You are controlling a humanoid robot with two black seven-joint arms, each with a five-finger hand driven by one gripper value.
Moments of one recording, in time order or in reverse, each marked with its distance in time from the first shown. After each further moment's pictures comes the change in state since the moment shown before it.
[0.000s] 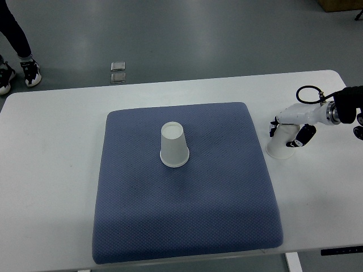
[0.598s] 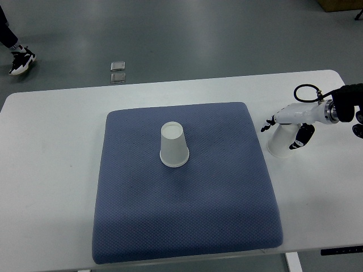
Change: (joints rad) left arm 0.000 0.000 0.000 0.000 0.000 0.000 0.000; right arm 0.013 -0.015 0.000 0.036 0.004 0.011 0.000
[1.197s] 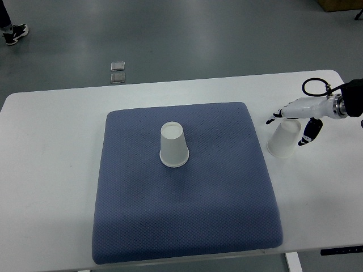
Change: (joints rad) left arm 0.000 0.000 0.000 0.000 0.000 0.000 0.000; right arm 0.023 -0.033 0.001 0.008 0.011 0.020 0.000
